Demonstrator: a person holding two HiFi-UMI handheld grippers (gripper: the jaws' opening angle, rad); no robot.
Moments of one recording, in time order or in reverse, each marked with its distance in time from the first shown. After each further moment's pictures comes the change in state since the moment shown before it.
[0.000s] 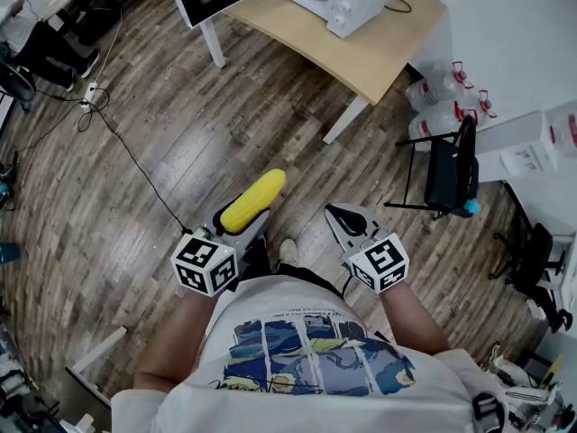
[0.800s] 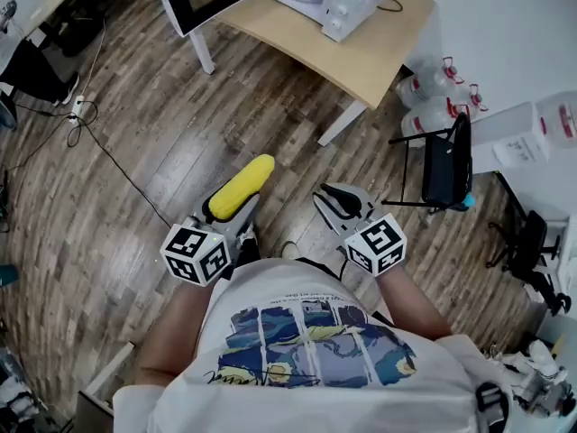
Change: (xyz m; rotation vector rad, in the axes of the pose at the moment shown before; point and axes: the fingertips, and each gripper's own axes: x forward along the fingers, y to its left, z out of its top) left arm 0.006 0.066 0.054 0.001 -0.059 -0.020; right arm 0.061 -0.013 0.052 0.016 -0.012 -0.016
